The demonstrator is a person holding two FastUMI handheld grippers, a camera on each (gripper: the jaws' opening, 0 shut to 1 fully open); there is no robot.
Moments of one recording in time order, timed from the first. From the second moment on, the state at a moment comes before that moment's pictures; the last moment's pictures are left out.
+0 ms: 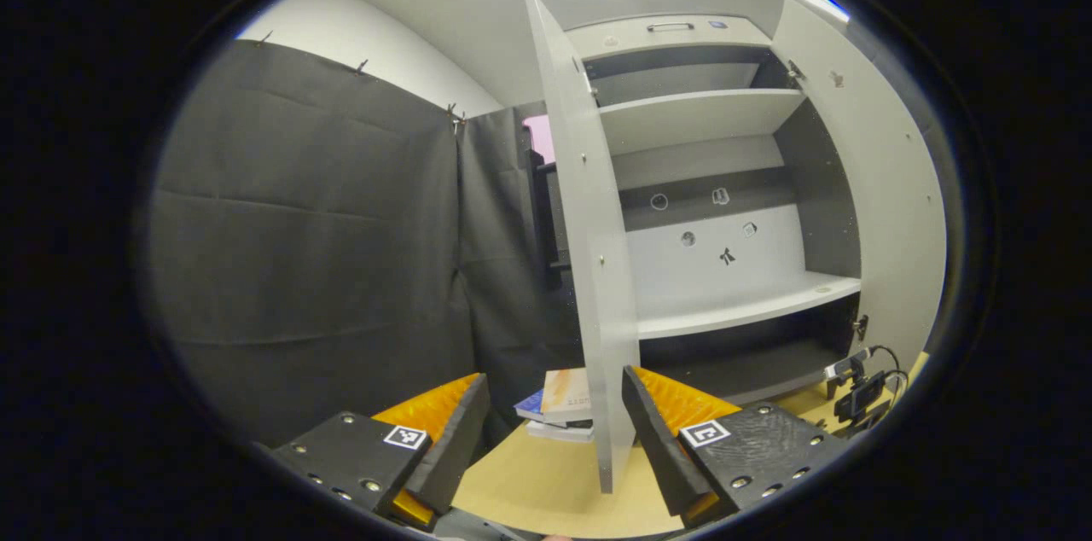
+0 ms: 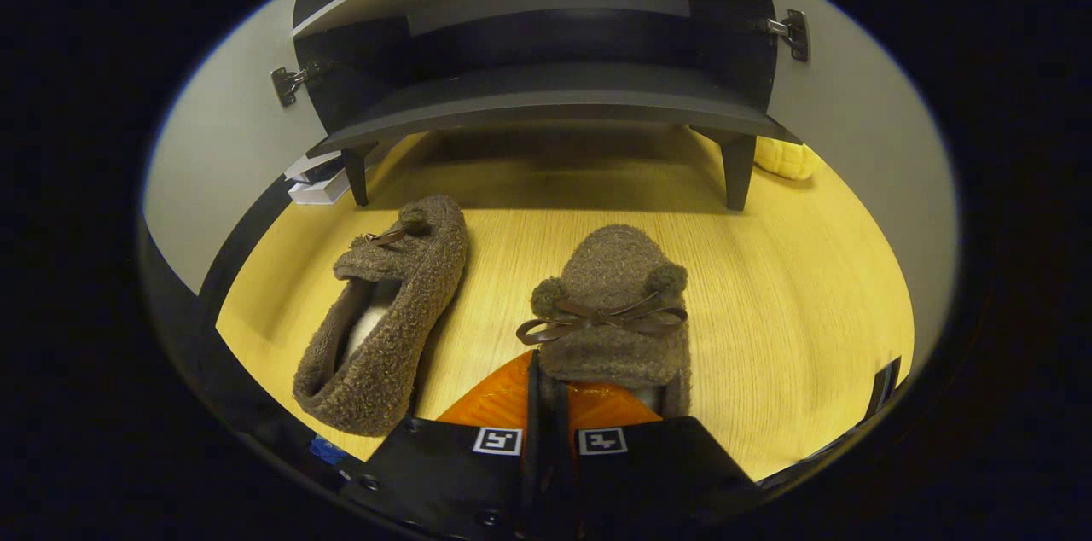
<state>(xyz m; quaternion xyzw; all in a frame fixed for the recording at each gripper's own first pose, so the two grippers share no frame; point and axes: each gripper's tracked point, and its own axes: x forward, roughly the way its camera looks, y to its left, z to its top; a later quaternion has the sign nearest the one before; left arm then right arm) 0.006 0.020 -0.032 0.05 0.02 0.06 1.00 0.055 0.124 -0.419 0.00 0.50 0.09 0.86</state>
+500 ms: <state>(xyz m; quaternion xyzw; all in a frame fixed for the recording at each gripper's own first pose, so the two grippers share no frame) 0.009 -0.006 -0.030 0.03 0.01 0.03 1.00 0.062 0.124 -0.351 0.02 0.45 0.11 0.89</state>
